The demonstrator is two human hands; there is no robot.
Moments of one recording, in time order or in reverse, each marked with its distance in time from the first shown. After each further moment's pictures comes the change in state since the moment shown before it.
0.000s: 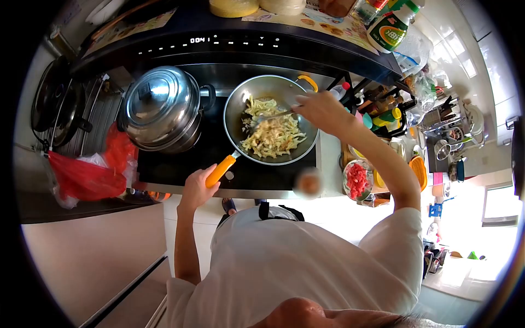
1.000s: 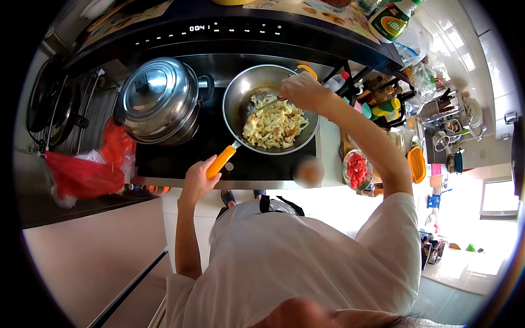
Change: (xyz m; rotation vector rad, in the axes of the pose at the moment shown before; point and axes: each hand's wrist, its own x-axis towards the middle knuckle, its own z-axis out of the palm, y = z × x) left_hand 0.000 -0.006 0.006 -0.062 0.024 0.039; right_hand 0.054 -0.002 0.021 0.265 0.007 0.041
